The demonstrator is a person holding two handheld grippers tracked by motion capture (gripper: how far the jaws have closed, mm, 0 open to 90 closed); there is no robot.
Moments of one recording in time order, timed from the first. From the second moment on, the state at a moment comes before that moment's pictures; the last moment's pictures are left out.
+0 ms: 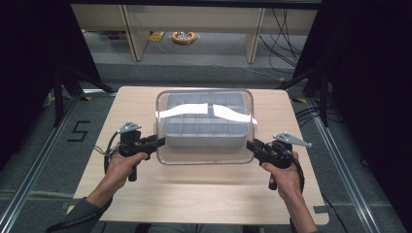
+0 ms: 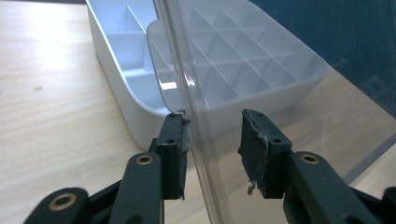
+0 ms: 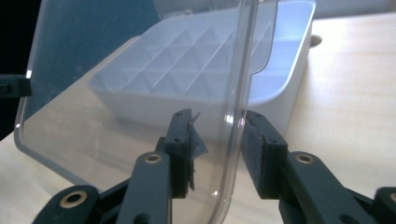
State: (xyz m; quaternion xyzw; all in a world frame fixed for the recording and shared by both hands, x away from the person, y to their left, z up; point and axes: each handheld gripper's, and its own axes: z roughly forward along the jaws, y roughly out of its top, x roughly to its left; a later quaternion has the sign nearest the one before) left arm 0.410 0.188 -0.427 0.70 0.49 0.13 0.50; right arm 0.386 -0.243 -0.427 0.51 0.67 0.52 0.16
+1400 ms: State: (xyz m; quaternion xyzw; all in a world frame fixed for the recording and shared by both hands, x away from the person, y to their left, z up) left arm 0.515 0.177 -0.426 0.66 0.56 0.12 0.49; right arm 0.474 -0.226 -0.415 0.57 0.63 0.50 0.16
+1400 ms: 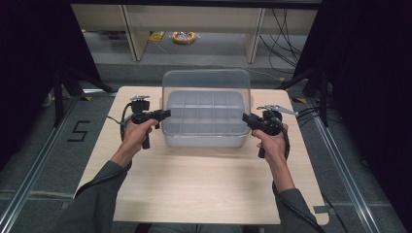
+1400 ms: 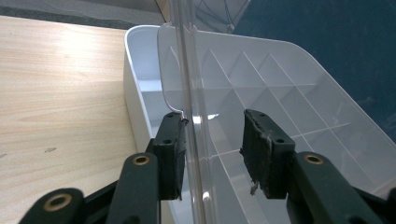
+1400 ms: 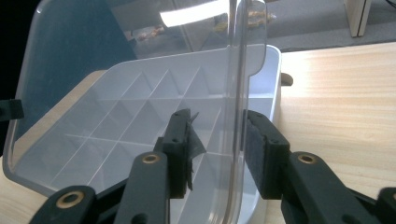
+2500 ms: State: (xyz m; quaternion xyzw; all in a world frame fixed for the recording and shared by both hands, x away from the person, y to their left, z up) left arm 0.533 0.176 -0.449 0.66 0.57 0.10 0.48; right arm 0.491 -0.223 -0.446 0.61 0.61 0.49 0.12
